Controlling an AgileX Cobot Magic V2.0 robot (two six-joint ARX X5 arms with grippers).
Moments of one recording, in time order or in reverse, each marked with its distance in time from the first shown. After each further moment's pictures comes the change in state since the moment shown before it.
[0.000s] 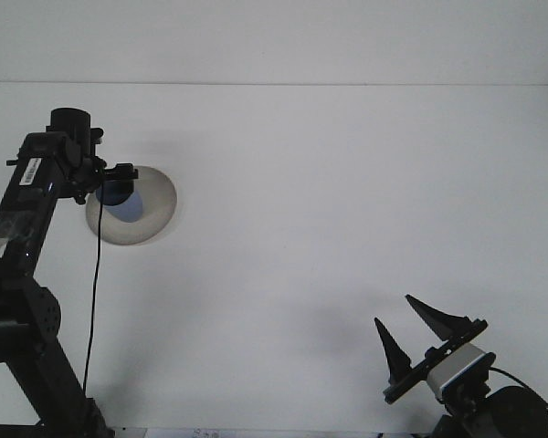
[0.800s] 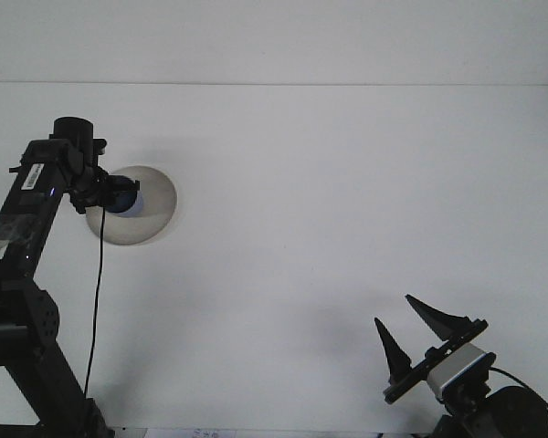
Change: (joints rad) left arm -0.001 -0.014 -0.087 -0.001 -0.005 0.025; right arm 0.000 0.000 0.000 0.001 0.000 0.000
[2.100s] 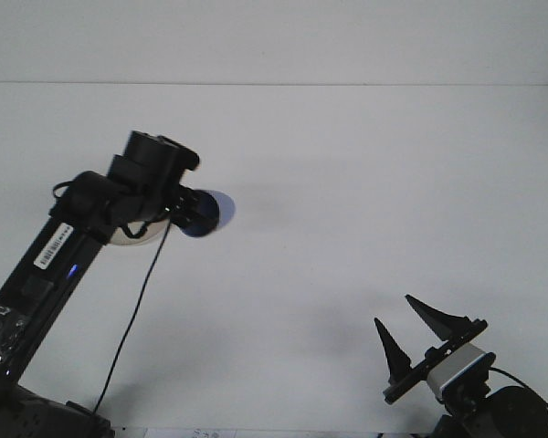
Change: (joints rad) left arm -0.447 -0.371 0.000 -0.048 0.050 0.069; right arm 0.000 0.000 0.000 0.000 -0.002 0.000
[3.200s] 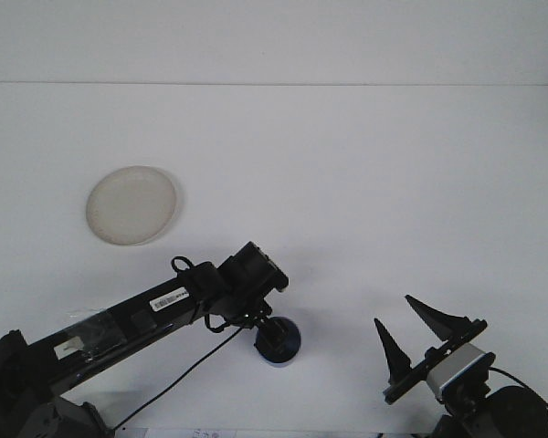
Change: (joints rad) left arm -0.497 0.050 -0.581 0.344 0.263 -0.127; right arm 0.000 0.000 0.000 -0.004 0.000 0.000
